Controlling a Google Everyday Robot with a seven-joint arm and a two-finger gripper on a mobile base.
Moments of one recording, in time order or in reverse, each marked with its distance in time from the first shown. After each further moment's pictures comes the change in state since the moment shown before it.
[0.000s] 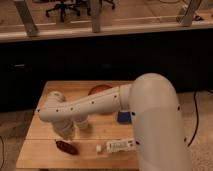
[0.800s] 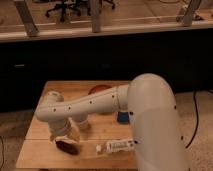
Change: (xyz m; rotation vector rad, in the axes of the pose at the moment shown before) arm -0.012 -0.013 0.000 0.031 -0.042 -0.144
